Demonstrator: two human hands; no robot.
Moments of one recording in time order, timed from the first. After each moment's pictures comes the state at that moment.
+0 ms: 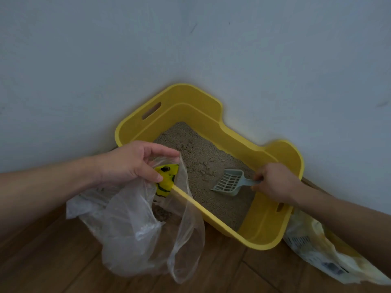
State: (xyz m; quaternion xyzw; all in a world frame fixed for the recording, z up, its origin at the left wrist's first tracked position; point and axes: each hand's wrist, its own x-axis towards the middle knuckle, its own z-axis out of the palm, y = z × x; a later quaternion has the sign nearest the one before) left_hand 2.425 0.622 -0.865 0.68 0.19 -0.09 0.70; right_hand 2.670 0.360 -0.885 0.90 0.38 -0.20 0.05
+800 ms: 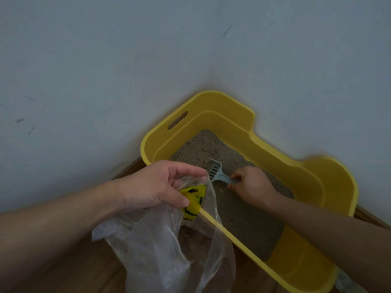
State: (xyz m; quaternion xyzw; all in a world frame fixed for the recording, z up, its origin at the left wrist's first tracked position) left_hand 2.424 0.630 -0.873 0.62 0.18 -0.12 0.75; right_hand 2.642 0.470 -0.950 0.88 0.41 -0.22 -0.09
